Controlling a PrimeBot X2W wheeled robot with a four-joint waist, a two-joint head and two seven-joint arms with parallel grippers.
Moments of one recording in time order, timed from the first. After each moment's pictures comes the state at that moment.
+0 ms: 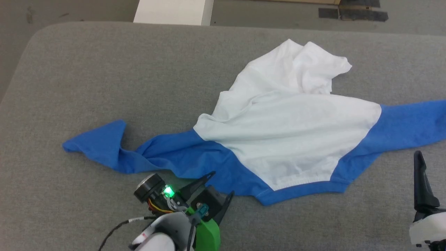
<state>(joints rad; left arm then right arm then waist) -0.20 0.30 -0.63 0.04 0.00 -0.12 0.14 0.16 -0.05 -0.29 -0.35 0.16 0.13 0.16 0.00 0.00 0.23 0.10</state>
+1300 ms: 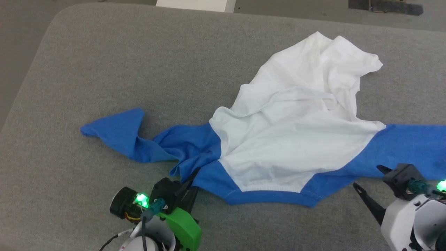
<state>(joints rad) -0.16 0.35 -0.60 0.05 -0.33 0.07 -0.03 0.03 -0.65 0.23 -0.33 0.28 0.13 0.53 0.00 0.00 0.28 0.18</state>
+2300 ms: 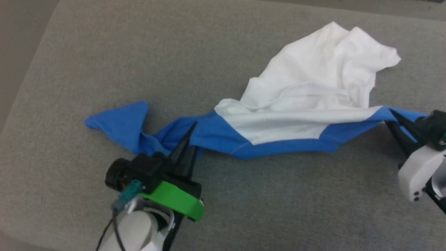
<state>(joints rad) -0.23 0.28 -0.52 -0.06 -0.41 0.09 -0.17 -0.22 -0.64 0.21 -0.15 0.27 0.13 0.32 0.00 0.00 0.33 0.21</state>
